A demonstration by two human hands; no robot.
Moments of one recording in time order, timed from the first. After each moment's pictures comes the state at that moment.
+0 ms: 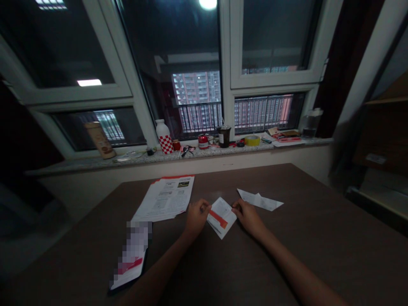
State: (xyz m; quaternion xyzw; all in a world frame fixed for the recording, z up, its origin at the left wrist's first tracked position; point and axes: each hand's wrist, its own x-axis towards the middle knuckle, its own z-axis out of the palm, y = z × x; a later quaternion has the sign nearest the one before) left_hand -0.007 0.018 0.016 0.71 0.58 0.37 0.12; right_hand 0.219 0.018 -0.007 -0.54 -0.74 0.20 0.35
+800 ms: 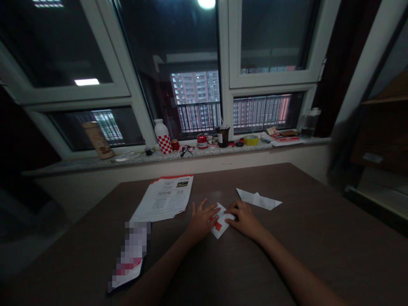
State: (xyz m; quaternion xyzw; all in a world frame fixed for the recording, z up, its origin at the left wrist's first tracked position) left_hand -0.006 0.011 -0.006 0.84 0.47 0.25 0.07; right_hand 0.217 0.012 -0.015 -0.49 -0.82 0.12 0.26
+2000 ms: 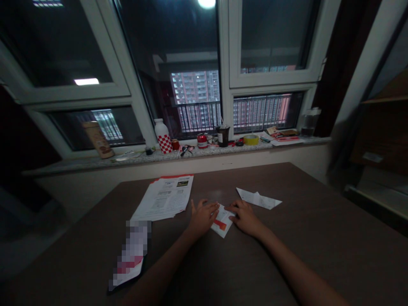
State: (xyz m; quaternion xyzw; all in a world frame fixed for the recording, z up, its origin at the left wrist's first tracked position) left_hand 0.002 0.018 -0.003 0.83 0.52 0.19 0.01; right_hand 0.223 0.021 -0.021 -0.50 -0.82 0.14 0.23
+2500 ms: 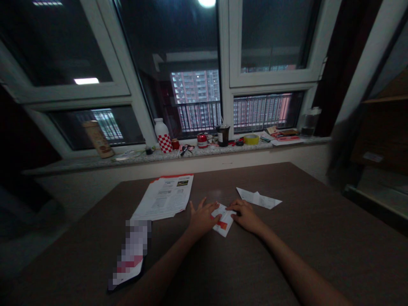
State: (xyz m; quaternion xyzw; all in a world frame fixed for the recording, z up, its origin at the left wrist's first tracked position) left_hand 0.003 0.017 -0.005 0.82 0.55 0.16 0.03; right_hand 0.228 0.026 -0.019 -0.47 -0.81 0.19 0.28
